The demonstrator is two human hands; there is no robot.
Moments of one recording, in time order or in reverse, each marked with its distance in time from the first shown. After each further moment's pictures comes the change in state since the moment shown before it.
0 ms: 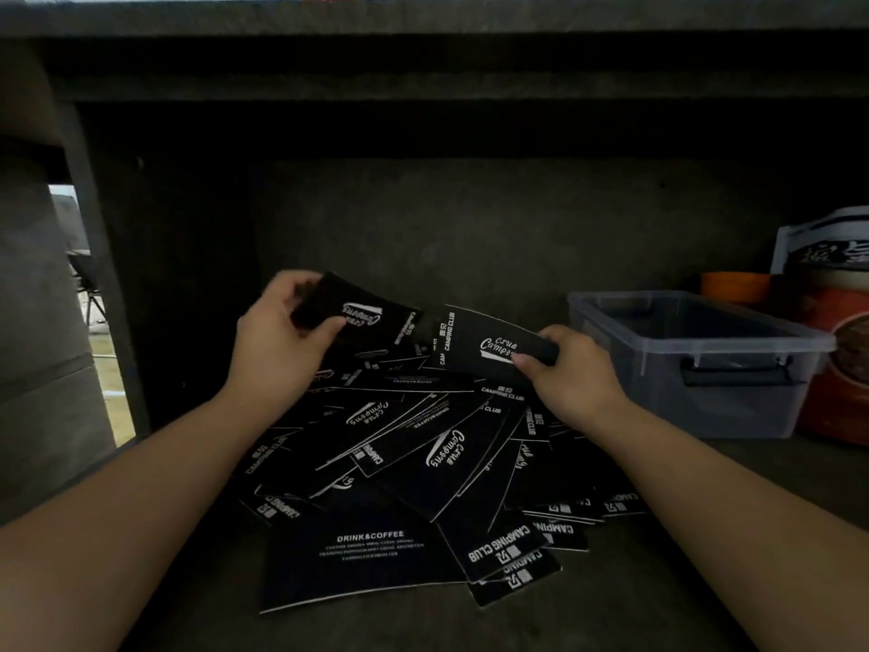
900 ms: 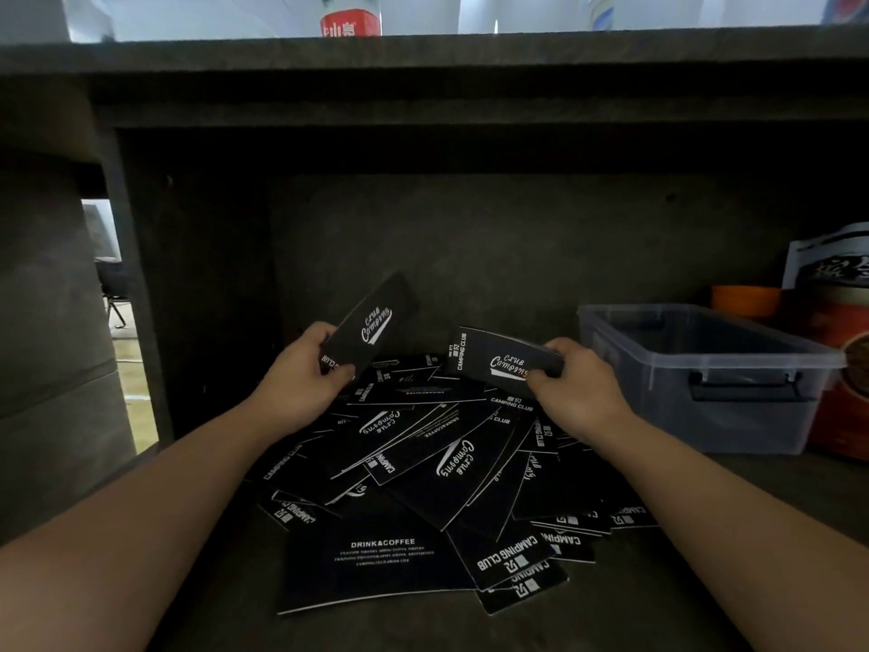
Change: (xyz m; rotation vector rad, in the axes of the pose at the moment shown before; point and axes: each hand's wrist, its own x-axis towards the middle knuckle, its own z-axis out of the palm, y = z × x) left_hand -0.003 -0.023 -0.002 0.101 -0.326 -0.198; right_hand -0.003 -0.004 -0.003 0.057 -0.076 0.015
